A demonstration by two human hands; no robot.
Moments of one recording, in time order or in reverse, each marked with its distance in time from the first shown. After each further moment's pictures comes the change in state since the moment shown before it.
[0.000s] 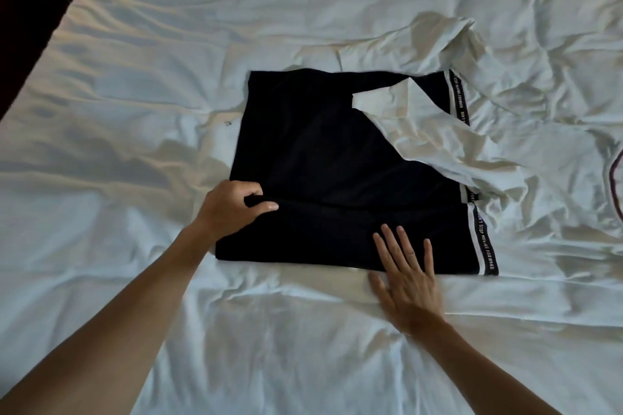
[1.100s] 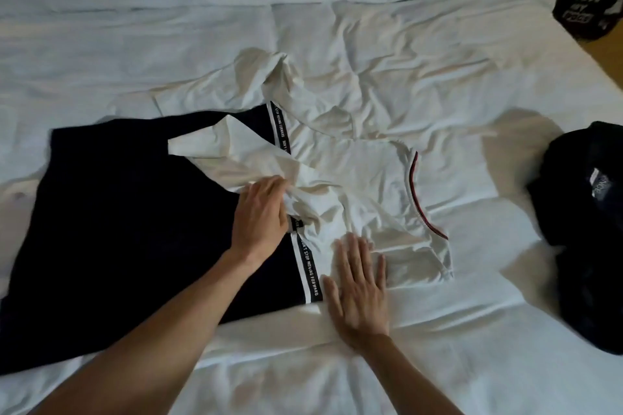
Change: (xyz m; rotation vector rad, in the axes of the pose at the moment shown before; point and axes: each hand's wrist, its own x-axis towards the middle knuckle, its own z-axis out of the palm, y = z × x) left_hand 0.081 0.314 0.177 0.145 0.224 0.435; right_hand -0.040 0.183 -0.026 0.186 0.138 0.348
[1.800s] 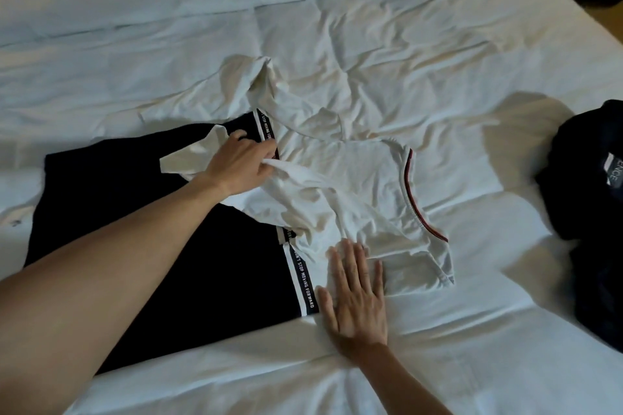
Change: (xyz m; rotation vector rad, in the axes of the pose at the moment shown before) left_hand 0.120 -0.032 -0.029 0.283 -0.296 0.251; right_hand 0.004 0.002 0.006 0.033 0.018 -0.004
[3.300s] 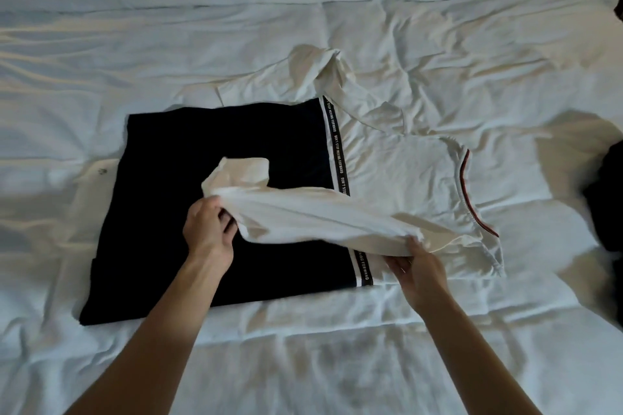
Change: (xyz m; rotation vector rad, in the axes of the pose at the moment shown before) left_hand -0.199 -0.014 0.016 -1.796 0.753 -1.382; right_hand 0.035 -0.043 -0.070 1.717 0.088 1.075
